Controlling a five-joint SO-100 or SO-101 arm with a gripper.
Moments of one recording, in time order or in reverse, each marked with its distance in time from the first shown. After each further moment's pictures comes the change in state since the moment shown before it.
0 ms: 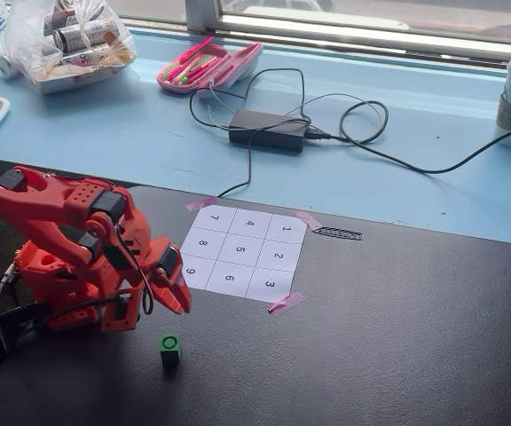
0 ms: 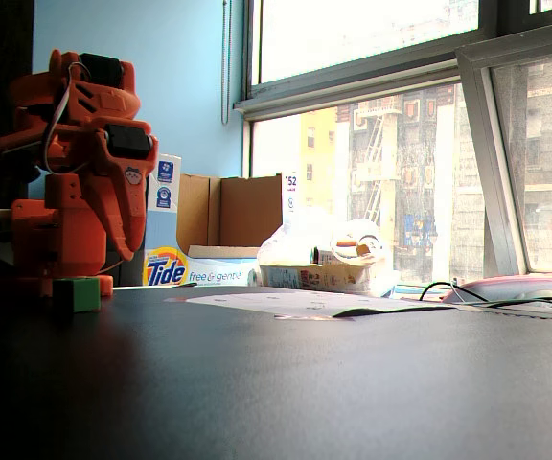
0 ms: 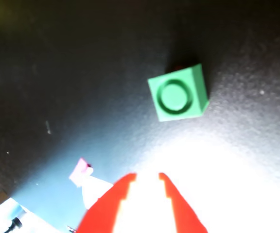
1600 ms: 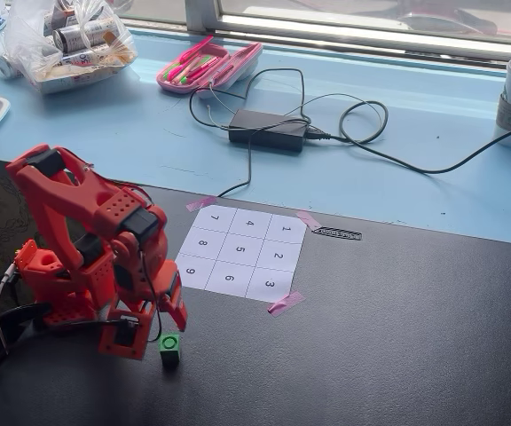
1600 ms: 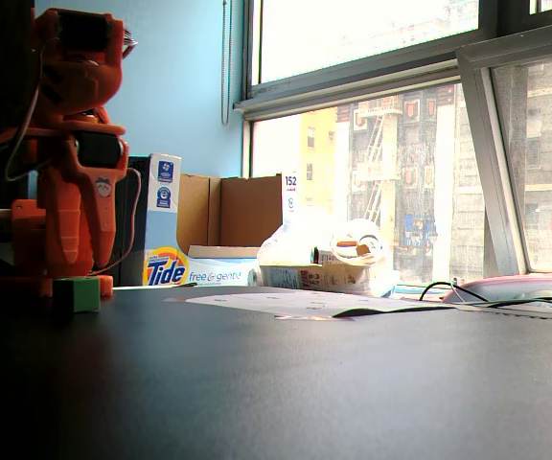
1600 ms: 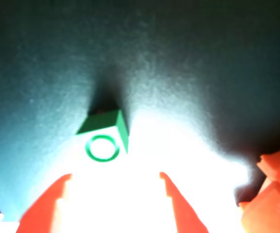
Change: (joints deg) arm 14.2 -36.5 -23.6 15.5 -22.9
